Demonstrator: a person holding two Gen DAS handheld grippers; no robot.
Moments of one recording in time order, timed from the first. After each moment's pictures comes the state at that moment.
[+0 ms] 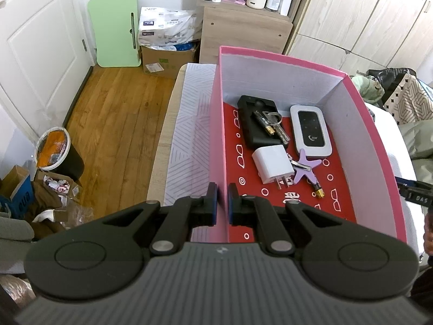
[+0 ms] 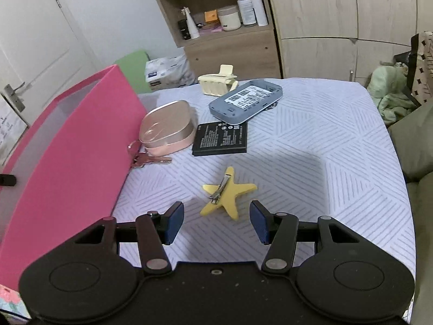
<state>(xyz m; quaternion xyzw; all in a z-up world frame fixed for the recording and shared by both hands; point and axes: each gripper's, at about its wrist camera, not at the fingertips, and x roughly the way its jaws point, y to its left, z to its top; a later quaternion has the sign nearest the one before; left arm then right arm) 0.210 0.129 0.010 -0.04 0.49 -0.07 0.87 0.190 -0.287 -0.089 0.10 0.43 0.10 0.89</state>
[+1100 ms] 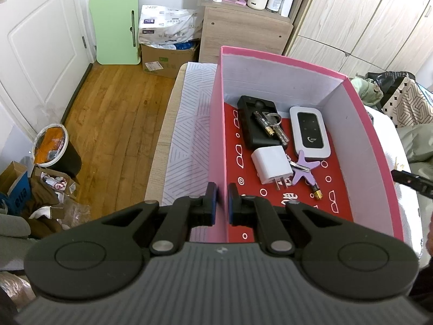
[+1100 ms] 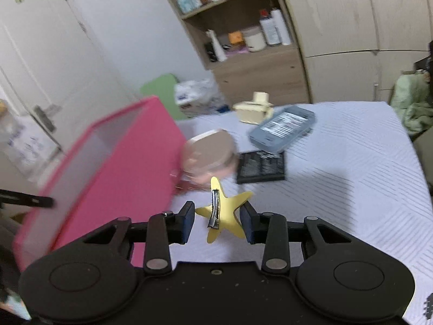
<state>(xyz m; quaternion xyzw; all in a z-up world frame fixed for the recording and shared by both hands) 0.210 0.127 0.009 -0.05 0.49 -0.07 0.87 0.185 -0.282 -0.057 0.17 0.37 0.19 0.89</state>
